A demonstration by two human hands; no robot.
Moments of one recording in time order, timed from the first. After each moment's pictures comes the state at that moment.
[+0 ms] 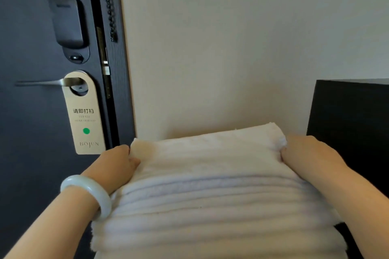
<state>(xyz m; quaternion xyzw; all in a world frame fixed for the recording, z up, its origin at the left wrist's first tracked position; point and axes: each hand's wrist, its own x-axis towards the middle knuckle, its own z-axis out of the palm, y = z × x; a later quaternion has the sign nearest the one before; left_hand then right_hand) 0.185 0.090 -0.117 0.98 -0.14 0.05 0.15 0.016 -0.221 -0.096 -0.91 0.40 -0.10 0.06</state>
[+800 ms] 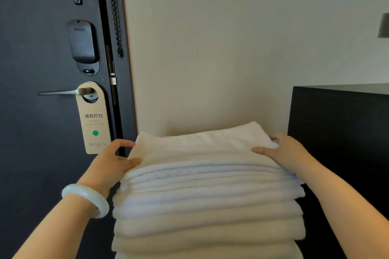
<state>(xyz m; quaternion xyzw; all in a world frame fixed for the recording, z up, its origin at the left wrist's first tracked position) 0.110 0.124 -0.108 0.81 -0.13 -0.01 0.57 -0.019 -0.238 -0.112 -0.87 0.29 -0.21 0.33</state>
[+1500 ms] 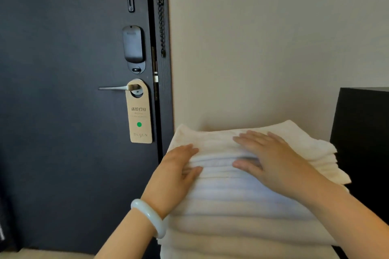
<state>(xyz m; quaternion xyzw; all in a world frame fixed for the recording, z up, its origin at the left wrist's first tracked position) 0.072 0.114 -0.156 0.85 -0.34 0.21 0.35 -0.021 -0.120 -0.108 -0.97 -0.06 -0.22 0.03</state>
